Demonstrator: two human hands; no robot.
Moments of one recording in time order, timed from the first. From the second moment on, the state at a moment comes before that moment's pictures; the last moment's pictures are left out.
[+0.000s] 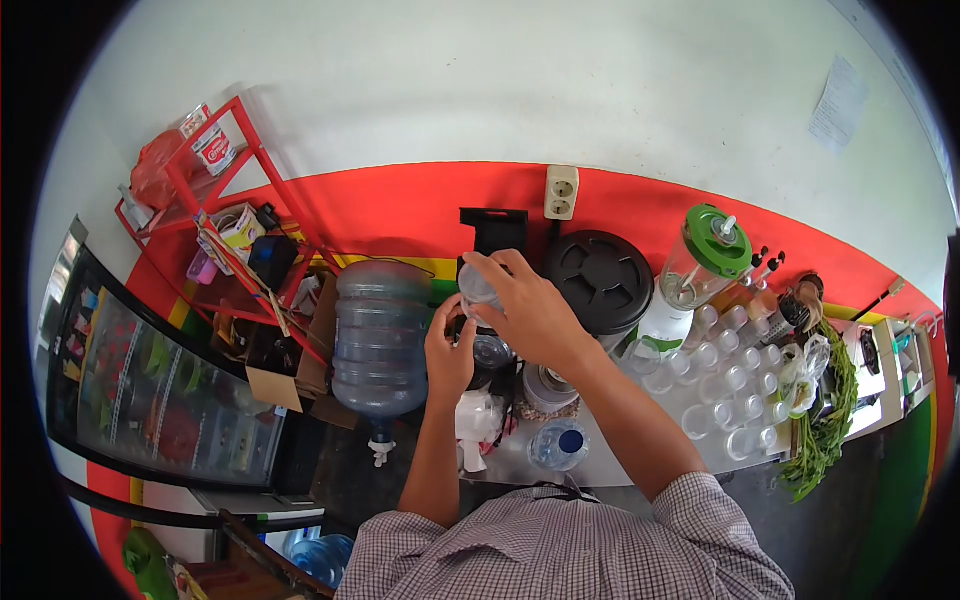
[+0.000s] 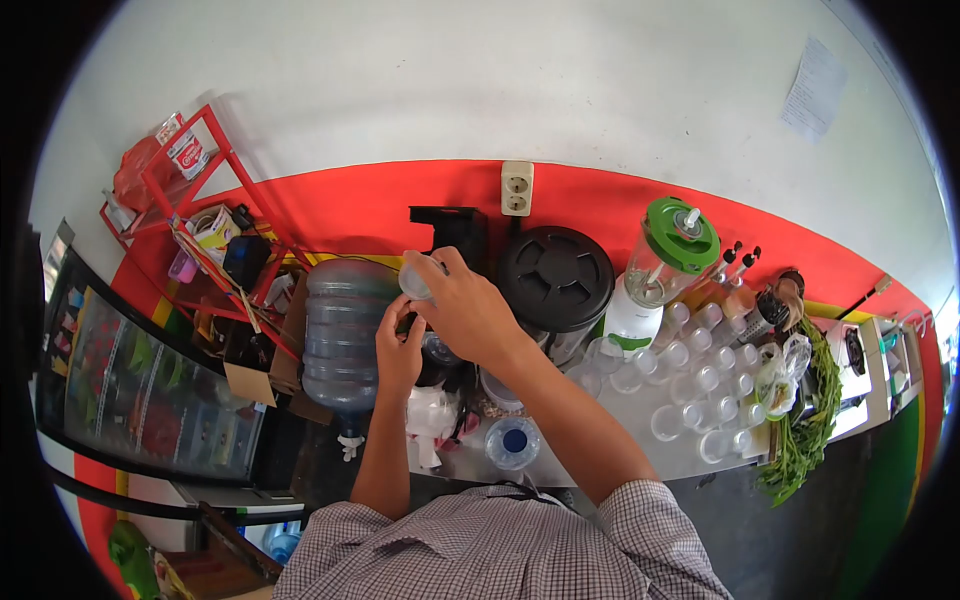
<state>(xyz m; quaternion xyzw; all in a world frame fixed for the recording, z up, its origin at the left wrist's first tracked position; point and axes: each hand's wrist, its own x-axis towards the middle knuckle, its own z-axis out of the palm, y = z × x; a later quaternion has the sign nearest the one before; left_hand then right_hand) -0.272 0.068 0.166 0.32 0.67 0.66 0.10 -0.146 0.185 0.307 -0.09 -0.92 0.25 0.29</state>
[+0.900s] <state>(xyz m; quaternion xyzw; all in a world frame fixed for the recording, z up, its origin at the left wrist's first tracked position) -0.295 0.076 0.138 0.28 0.64 0.68 0.23 -0.153 0.199 0.225 -0.06 -0.97 0.10 0.23</state>
